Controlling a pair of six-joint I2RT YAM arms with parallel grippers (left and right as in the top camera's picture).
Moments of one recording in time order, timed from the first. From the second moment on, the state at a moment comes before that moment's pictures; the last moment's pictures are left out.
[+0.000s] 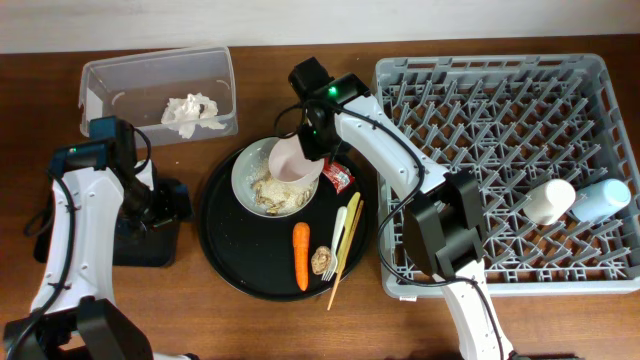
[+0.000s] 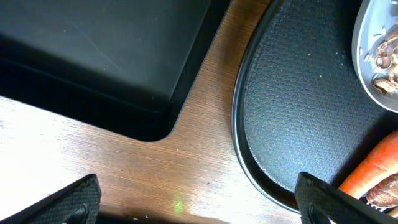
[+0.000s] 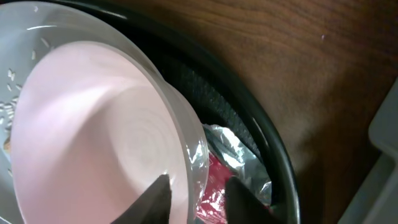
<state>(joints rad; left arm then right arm) 0.20 1.61 1.33 -1.32 0.02 -0.15 0.54 2.38 2.19 -1.17 -0.02 0.26</state>
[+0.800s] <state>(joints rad) 0.20 1.61 1.33 -1.29 0.02 -0.15 -0.01 2.10 2.45 -1.24 0.87 0.14</state>
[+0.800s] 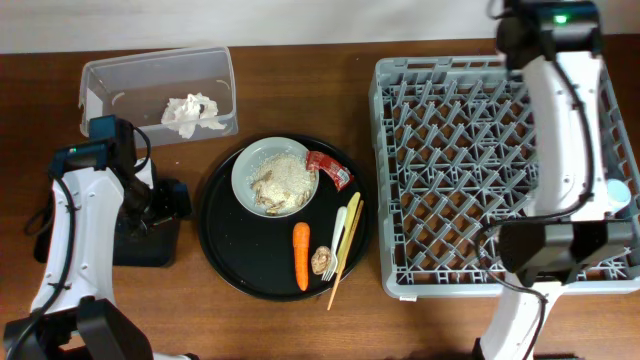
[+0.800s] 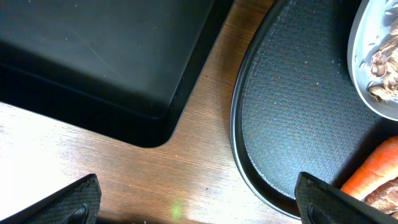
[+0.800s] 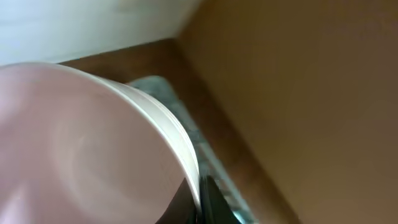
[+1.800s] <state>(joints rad) 0.20 1.61 1.33 -1.31 0.03 -0.18 -0.15 2.15 1.71 -0.38 1.10 -0.03</state>
